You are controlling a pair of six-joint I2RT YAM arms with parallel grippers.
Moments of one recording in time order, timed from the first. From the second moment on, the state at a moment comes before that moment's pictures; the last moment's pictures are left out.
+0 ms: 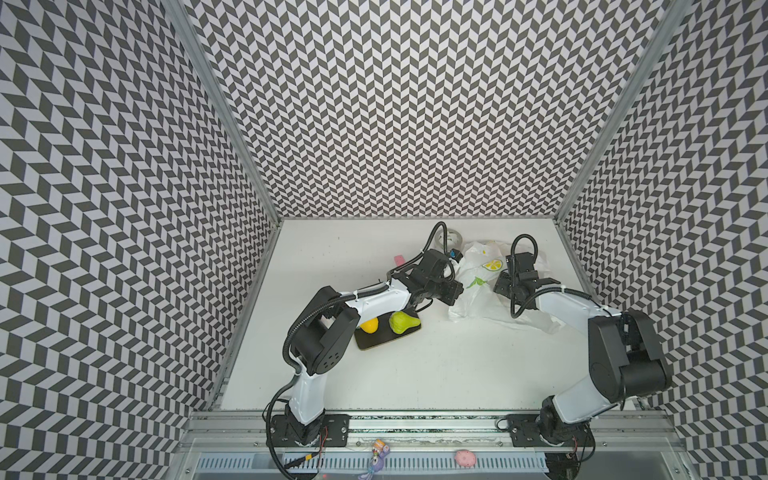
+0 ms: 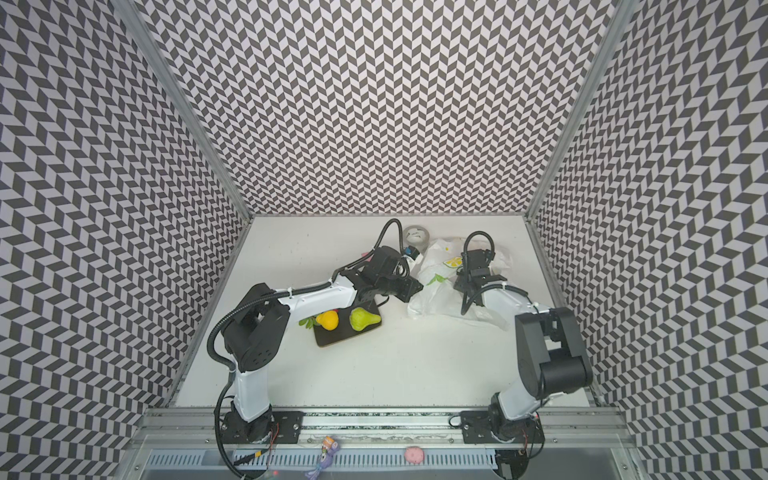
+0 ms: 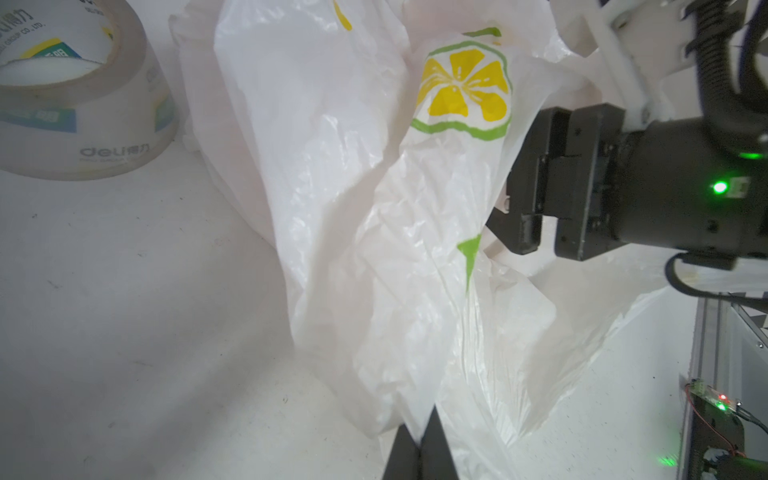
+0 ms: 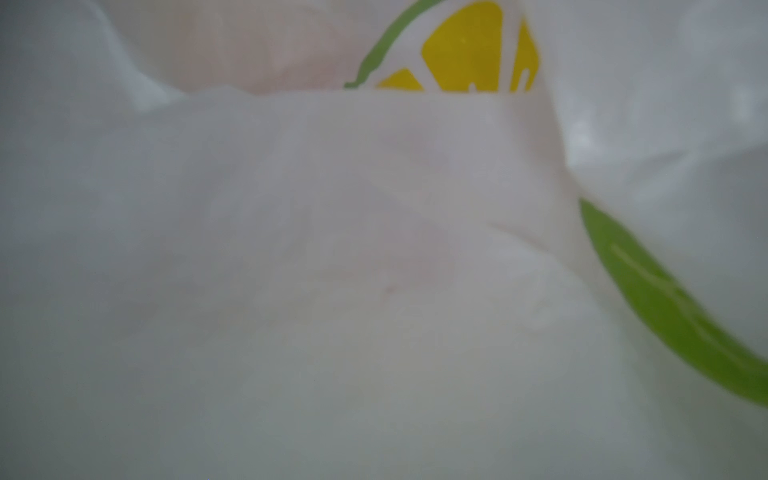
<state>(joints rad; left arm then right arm) -0.80 1.95 1.36 -0.08 0.32 -0.26 0.15 1.59 0.89 -0.28 0.26 0.64</state>
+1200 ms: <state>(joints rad) -0.73 1.94 1.36 -0.08 0.16 -0.29 0.06 1.16 1.11 -0.59 -0.18 0.53</state>
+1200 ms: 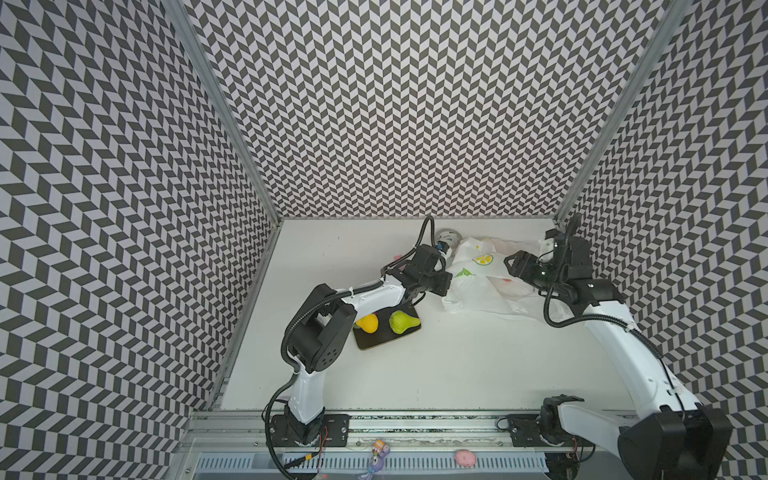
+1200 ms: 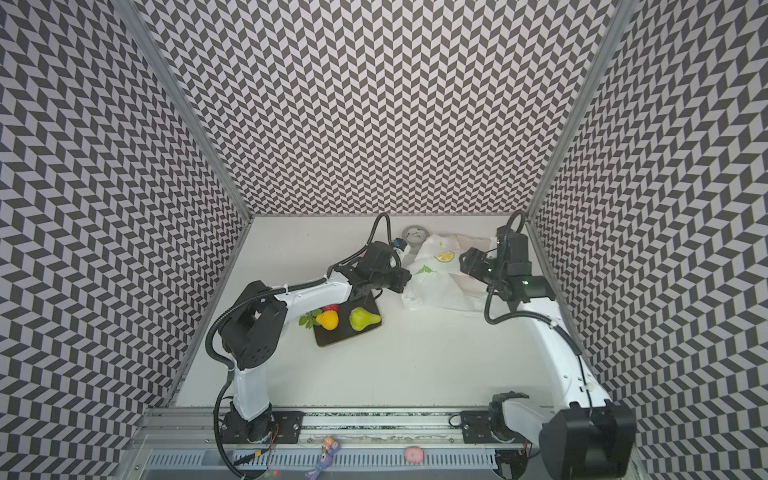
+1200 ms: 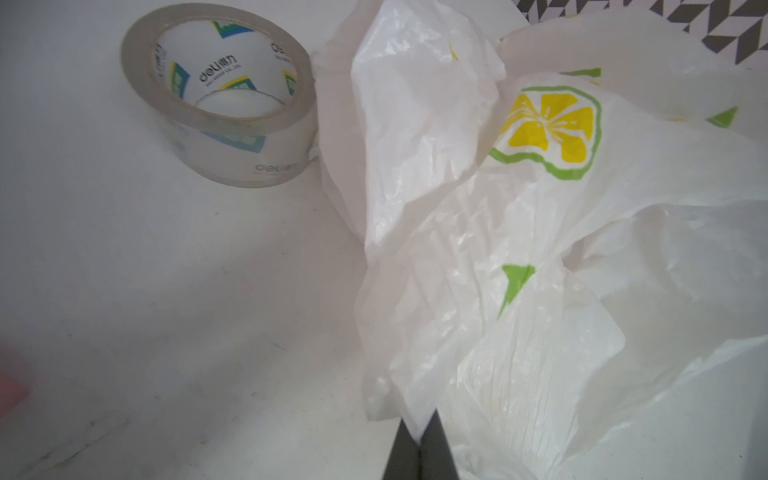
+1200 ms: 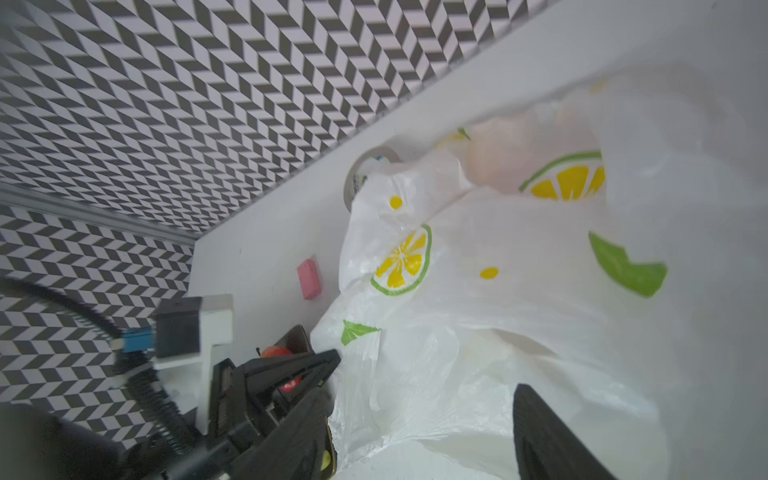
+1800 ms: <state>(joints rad) -0.70 1.90 1.35 -0.09 0.12 -0.29 -0.18 1.55 1.20 -0.58 -0.02 0.49</state>
